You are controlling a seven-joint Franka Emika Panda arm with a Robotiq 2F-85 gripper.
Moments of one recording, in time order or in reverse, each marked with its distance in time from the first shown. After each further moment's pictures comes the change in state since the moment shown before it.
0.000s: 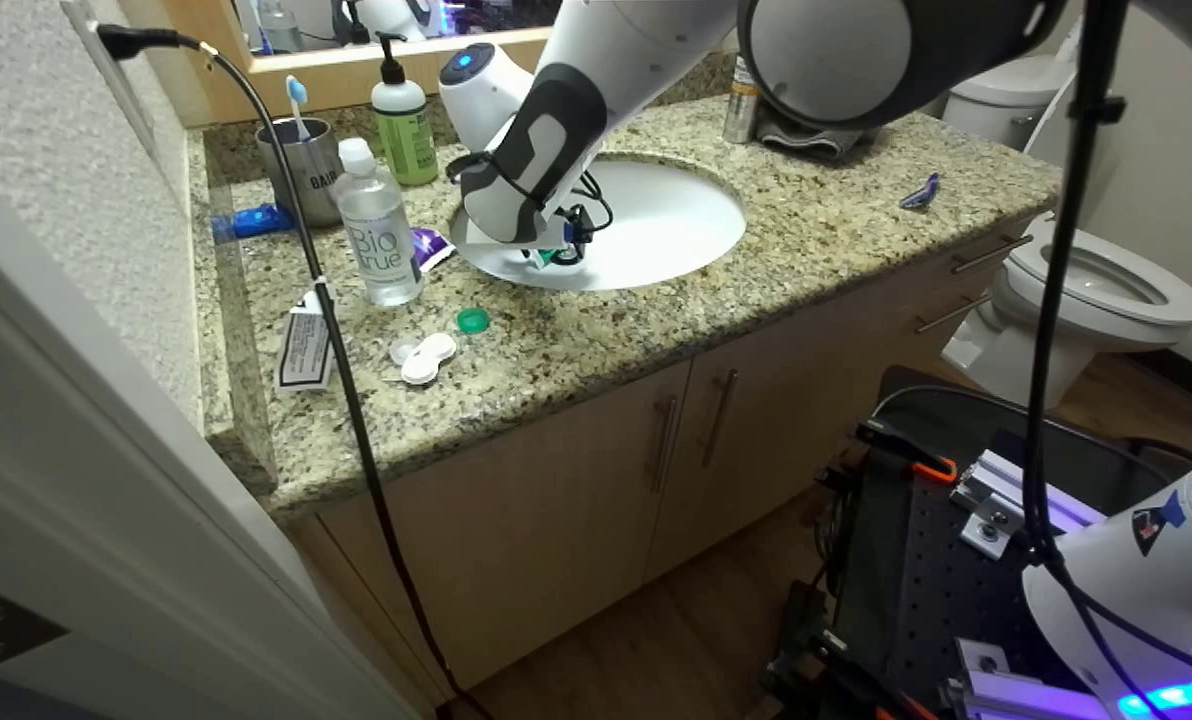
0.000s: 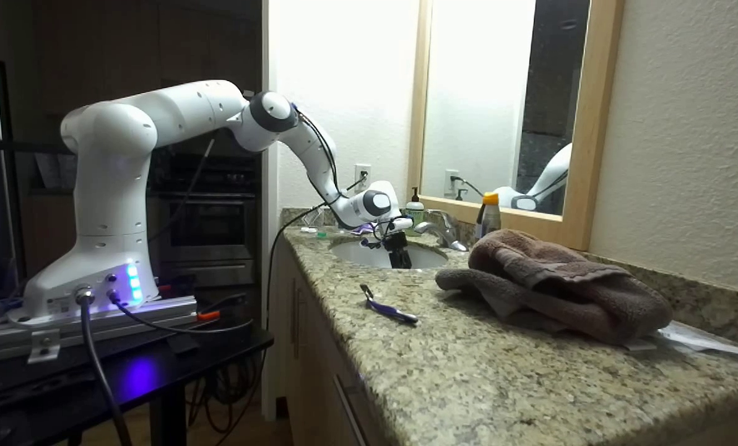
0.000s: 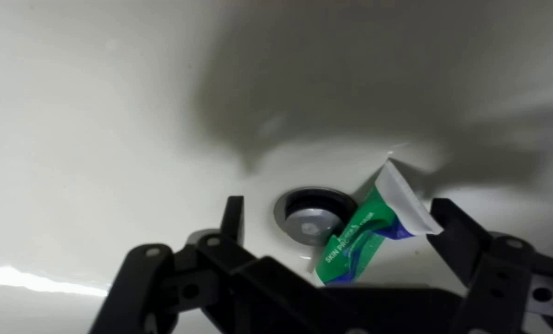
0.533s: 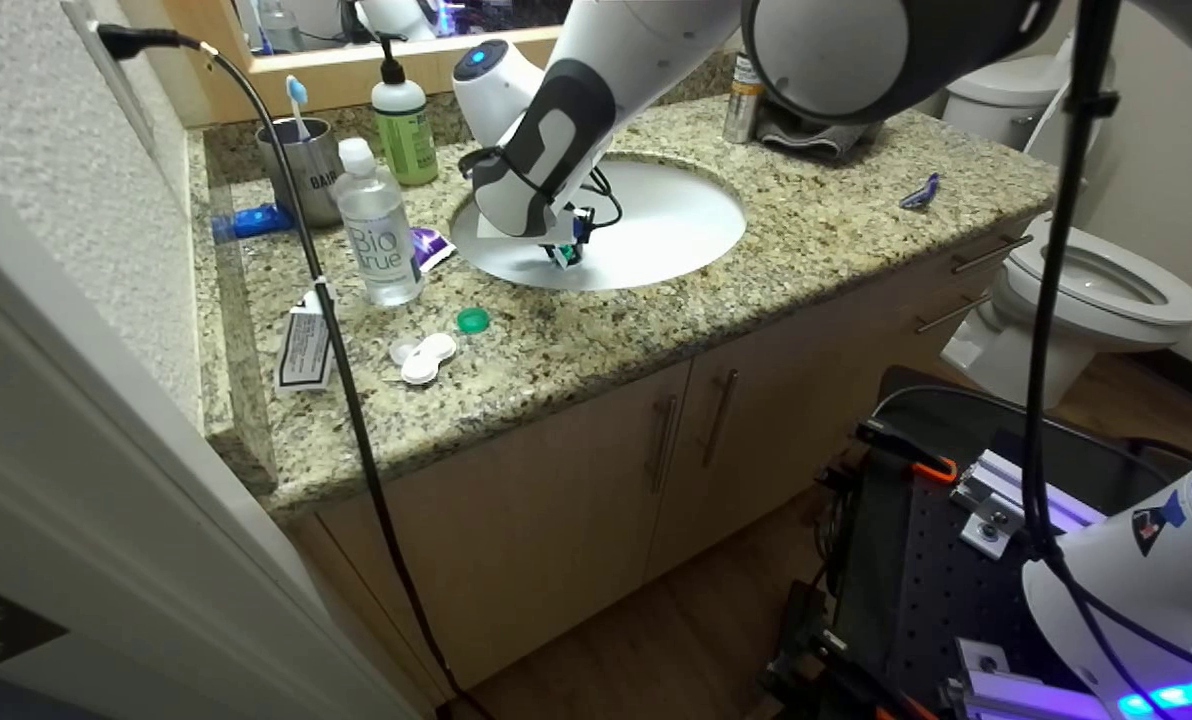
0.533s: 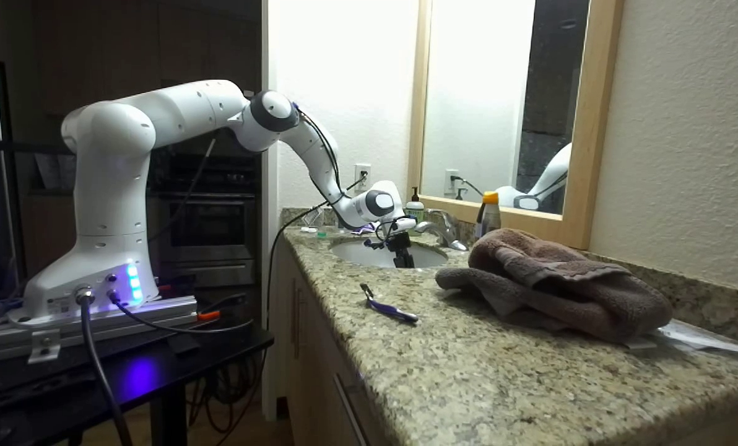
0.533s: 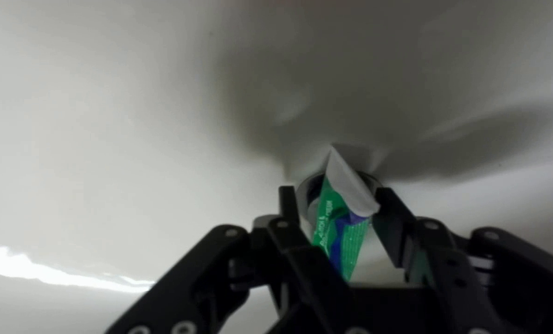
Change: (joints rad) arm -0.024 0.000 -0.002 0.000 0.000 0.000 0.000
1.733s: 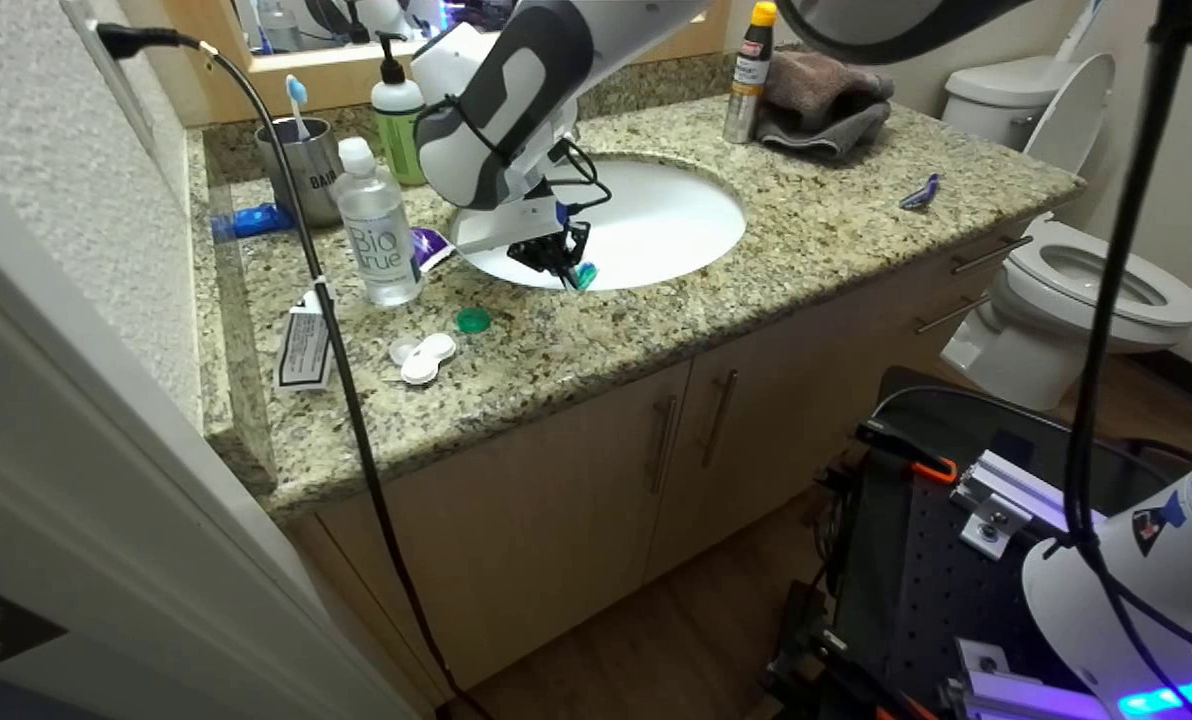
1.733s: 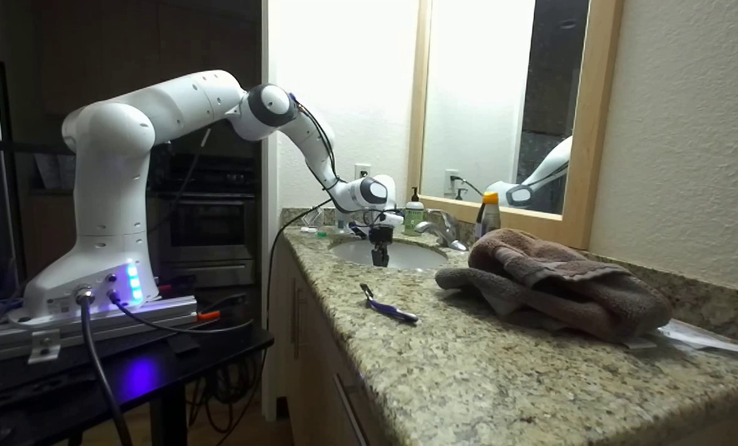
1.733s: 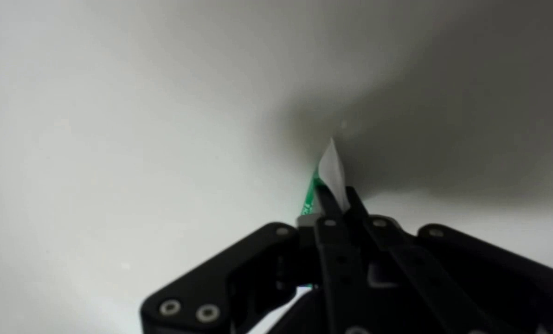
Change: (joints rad) arm -0.011 -0.087 0.133 0.011 0.015 -0.400 -0.088
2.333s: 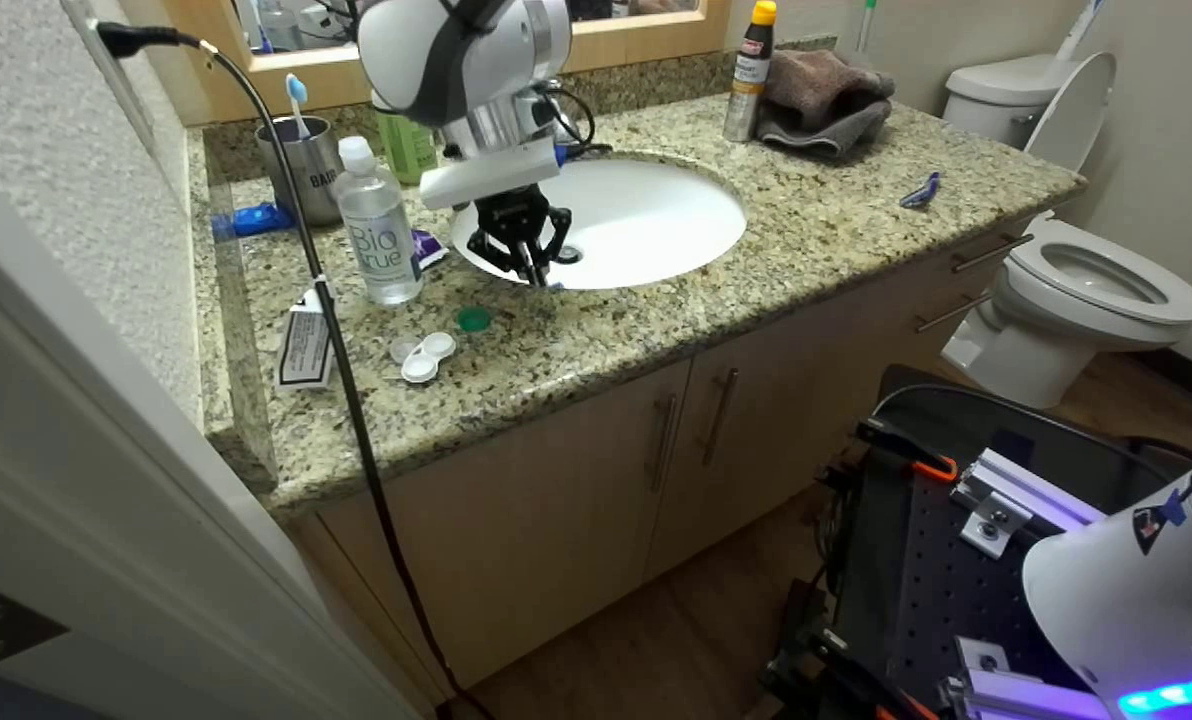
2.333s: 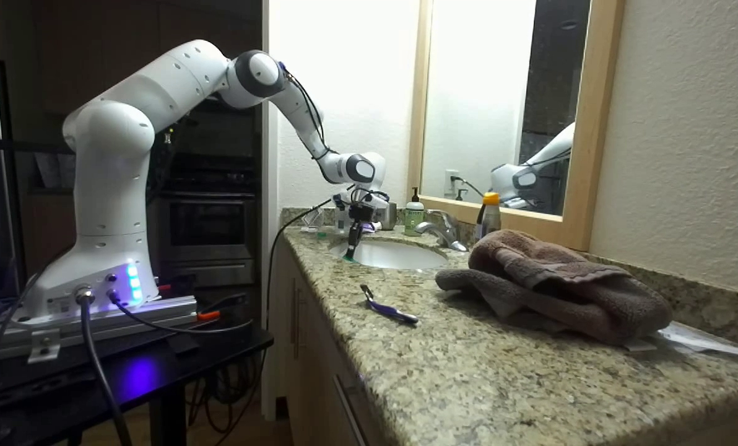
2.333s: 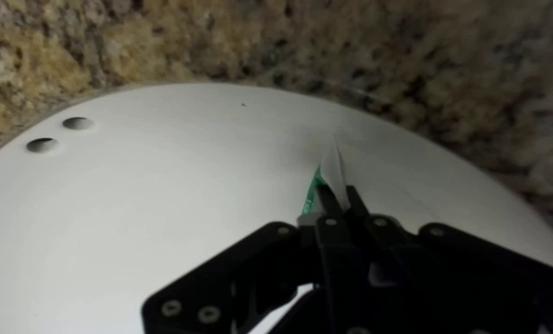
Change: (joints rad) arm -0.019 -0.265 0.127 -0.226 0.153 -0.077 -0.261
